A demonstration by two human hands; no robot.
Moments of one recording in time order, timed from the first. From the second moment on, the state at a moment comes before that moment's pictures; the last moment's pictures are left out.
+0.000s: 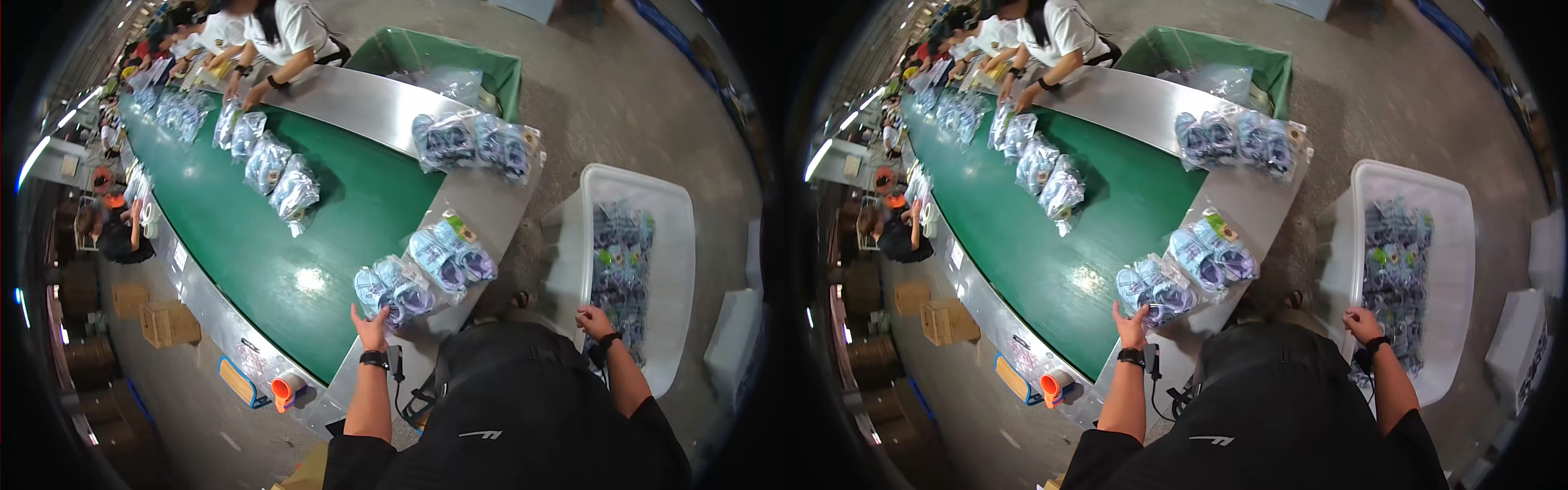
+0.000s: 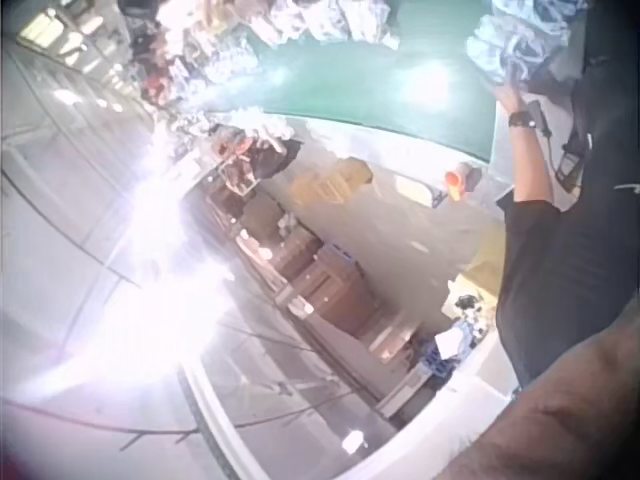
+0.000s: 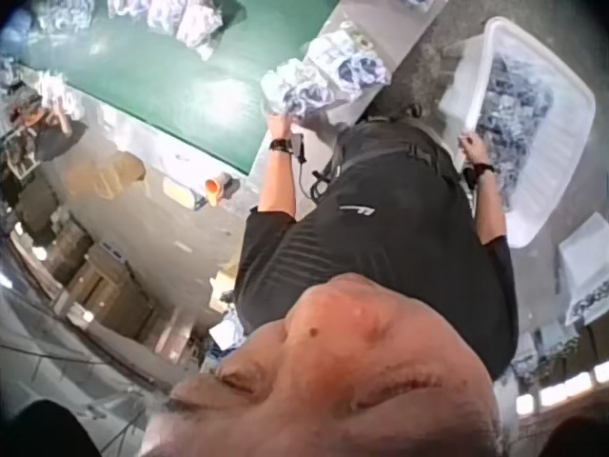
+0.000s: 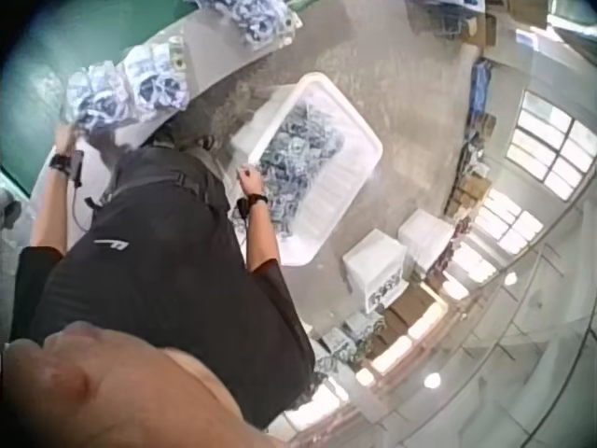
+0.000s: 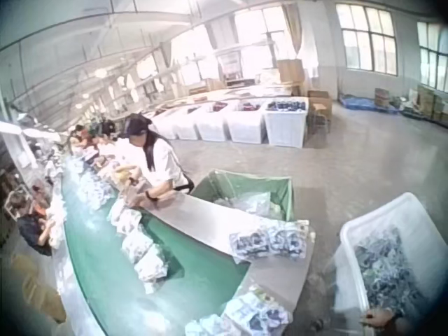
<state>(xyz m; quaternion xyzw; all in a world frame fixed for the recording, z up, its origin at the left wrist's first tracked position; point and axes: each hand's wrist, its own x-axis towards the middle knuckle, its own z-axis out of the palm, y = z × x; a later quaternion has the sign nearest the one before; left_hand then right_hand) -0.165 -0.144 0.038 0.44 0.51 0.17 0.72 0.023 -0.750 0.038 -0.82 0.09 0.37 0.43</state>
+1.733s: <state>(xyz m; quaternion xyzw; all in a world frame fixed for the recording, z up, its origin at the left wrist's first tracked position) -0.074 -0.354 0.178 0.83 0.24 -0.23 0.46 0.086 -0.961 0.056 -0.90 0.27 0.12 0.31</state>
